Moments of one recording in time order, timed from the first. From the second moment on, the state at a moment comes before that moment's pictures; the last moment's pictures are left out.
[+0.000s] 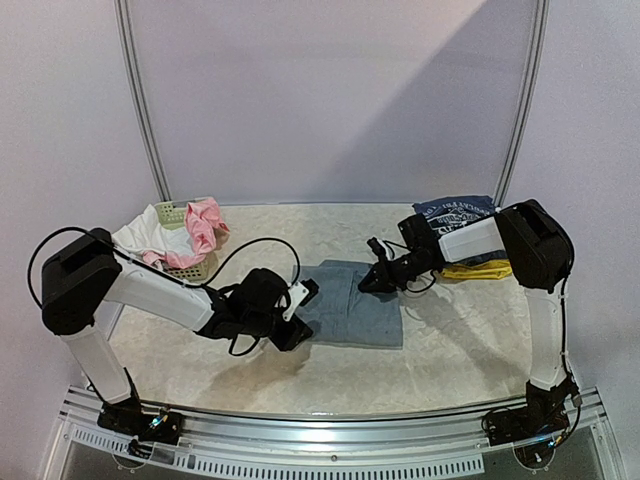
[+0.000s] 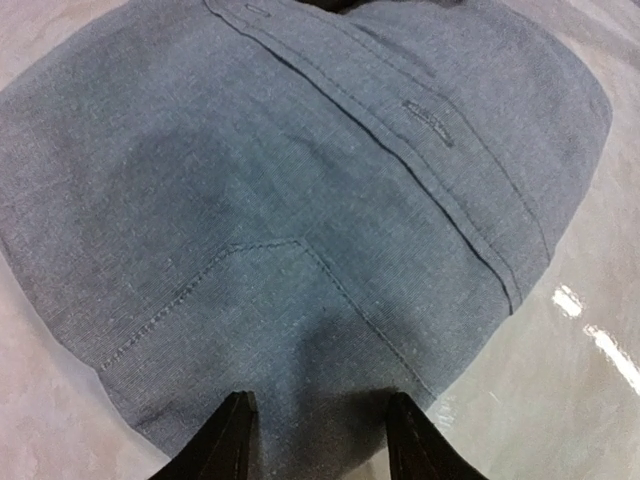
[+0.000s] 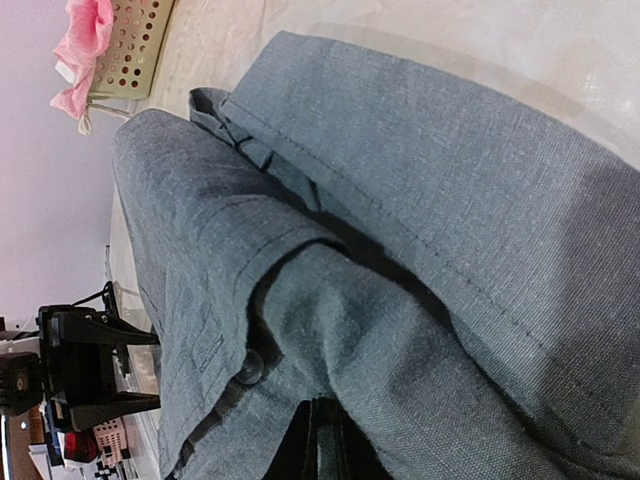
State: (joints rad) left arm -0.92 1.74 0.76 0.18 -0.03 -0.10; right arm 0.48 2.18 1.34 -0.12 -0.75 0.43
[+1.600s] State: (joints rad) left arm -0.69 2.04 1.21 0.03 -0.06 -0.10; right arm 0.65 1.80 0.94 -0.08 -0.69 0.47
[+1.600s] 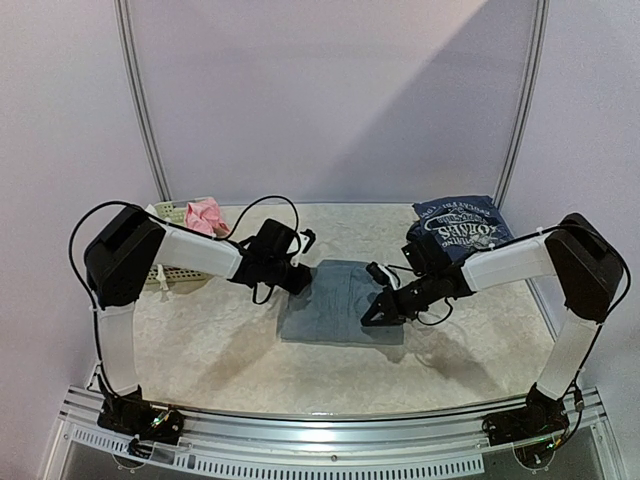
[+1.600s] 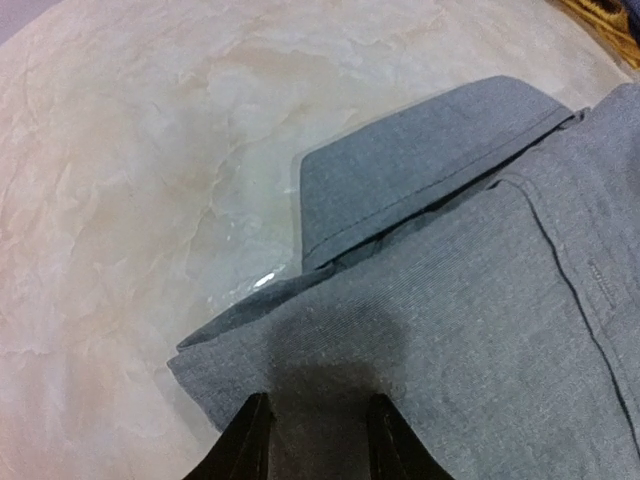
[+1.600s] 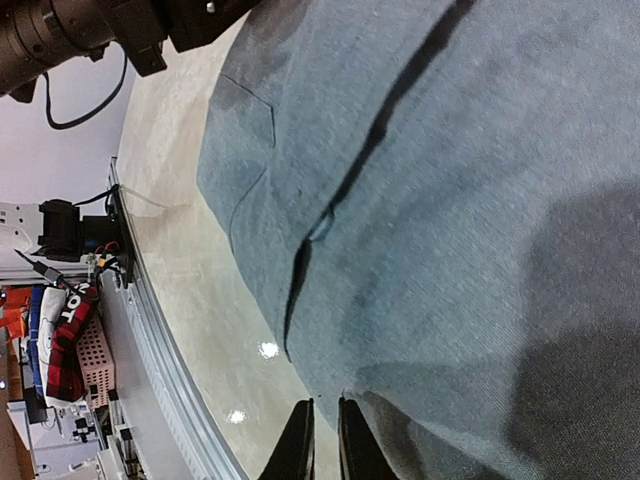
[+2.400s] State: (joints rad) left arm -0.66 2.07 1.20 0.07 -0.01 -0.12; right arm 0.65 1.81 0.86 -0.03 -0.67 0.50
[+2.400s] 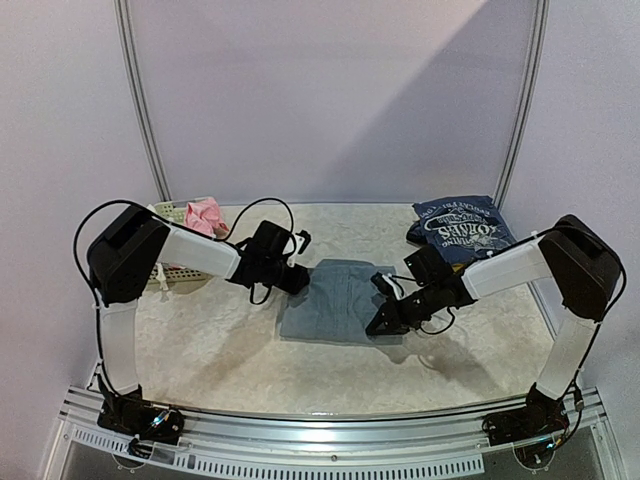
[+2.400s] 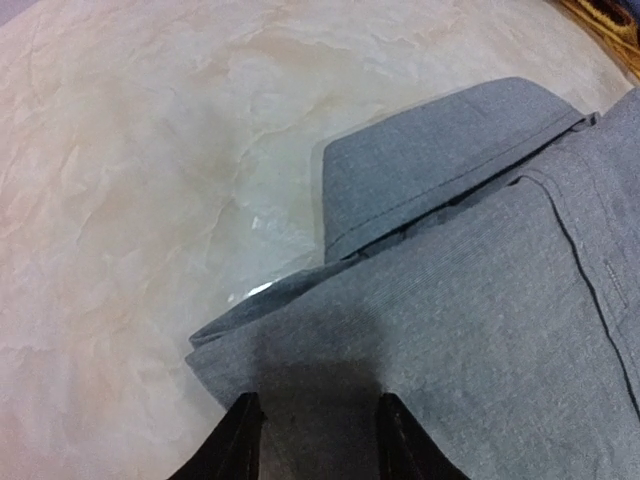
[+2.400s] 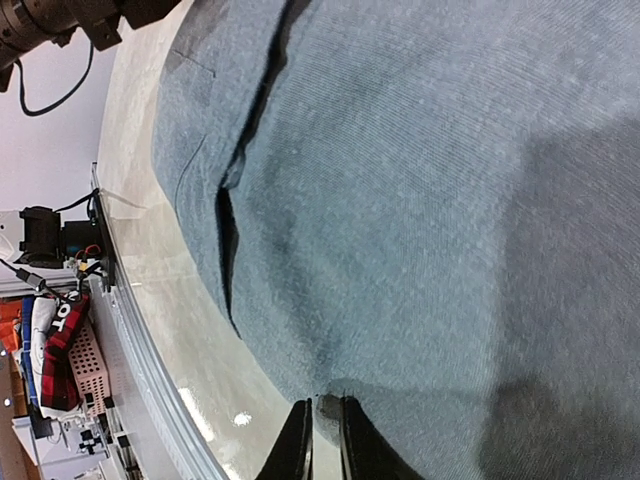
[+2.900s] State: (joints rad) left arm -0.77 1.75 1.11 -0.04 -0.29 0.00; right arm 0.65 1.58 0.94 -0.15 -0.56 0.46
